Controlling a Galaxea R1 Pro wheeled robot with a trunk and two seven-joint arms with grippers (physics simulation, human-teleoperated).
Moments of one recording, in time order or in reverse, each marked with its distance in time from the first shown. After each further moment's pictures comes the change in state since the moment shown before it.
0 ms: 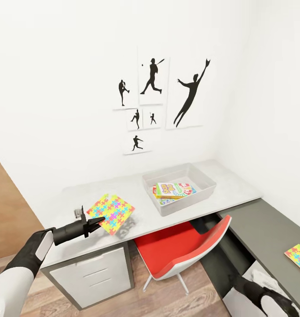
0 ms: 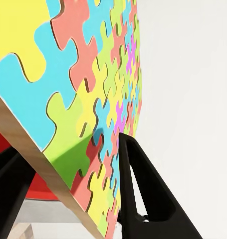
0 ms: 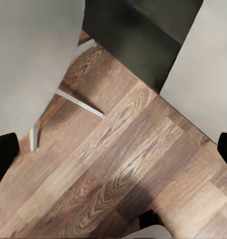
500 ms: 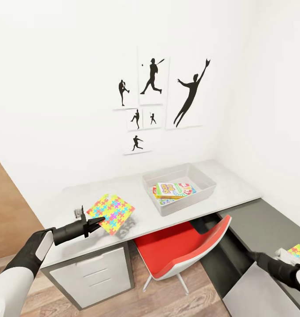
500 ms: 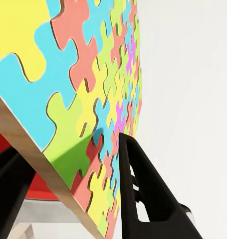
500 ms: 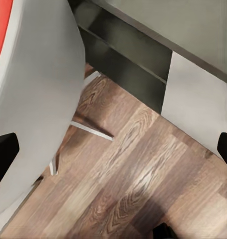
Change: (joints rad) left arm 0.000 0.001 0.000 0.000 0.000 0.000 0.001; right arm -0.001 -0.007 -0.420 -0.198 -0.005 0.367 -0.003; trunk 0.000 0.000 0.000
